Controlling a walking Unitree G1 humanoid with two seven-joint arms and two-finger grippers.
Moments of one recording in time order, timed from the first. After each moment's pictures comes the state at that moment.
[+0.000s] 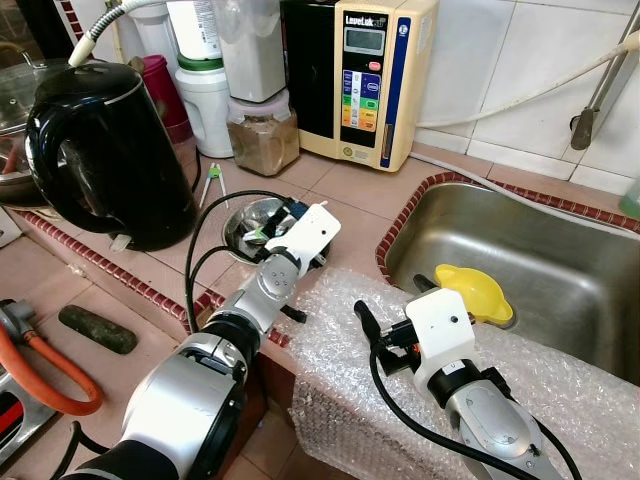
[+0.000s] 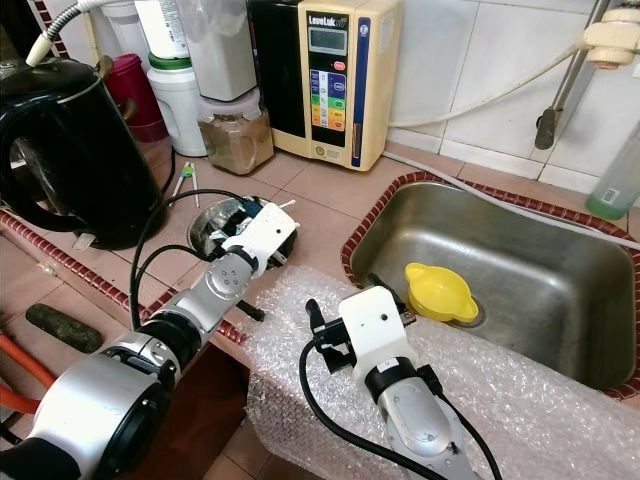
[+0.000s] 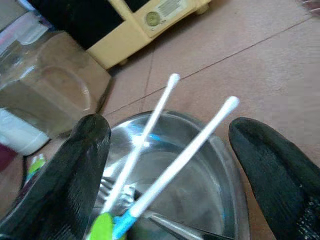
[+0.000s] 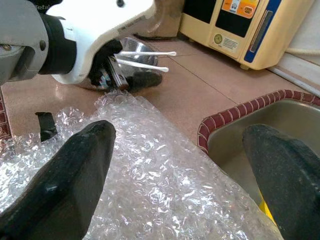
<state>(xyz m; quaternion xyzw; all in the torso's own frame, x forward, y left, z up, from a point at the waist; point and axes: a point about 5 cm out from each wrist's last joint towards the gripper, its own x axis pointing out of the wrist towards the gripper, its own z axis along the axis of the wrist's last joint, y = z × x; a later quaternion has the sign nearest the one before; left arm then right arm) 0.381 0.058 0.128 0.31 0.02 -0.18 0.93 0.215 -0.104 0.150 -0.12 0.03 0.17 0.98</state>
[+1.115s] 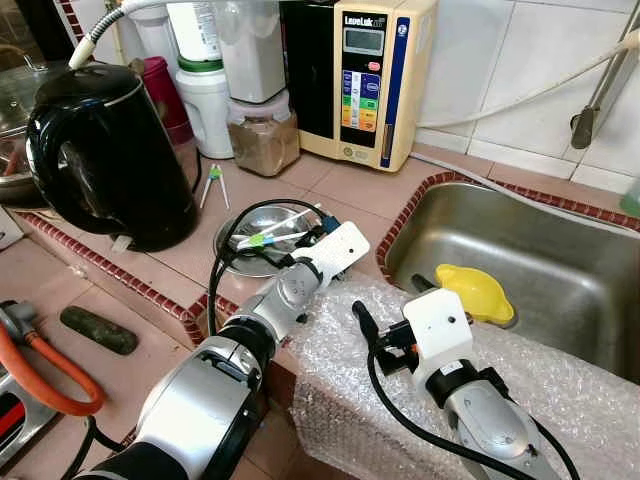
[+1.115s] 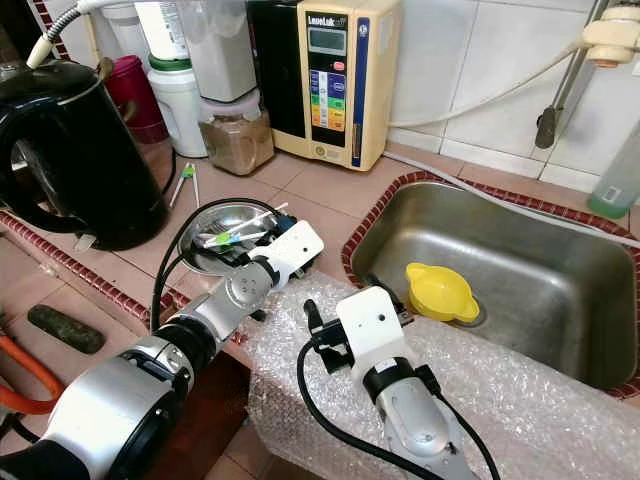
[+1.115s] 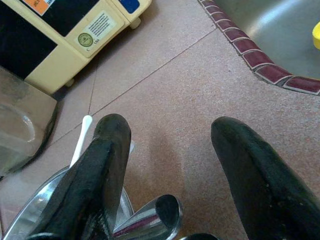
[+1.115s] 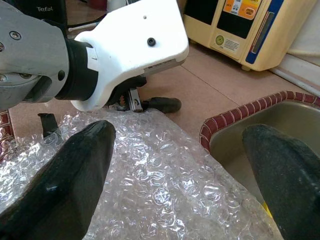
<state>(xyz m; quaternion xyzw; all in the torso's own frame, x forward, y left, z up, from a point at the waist) 0.372 0.036 0.120 0.34 0.03 -0.25 0.90 0.215 -0.103 0.150 -0.12 0.03 0.17 0.98</state>
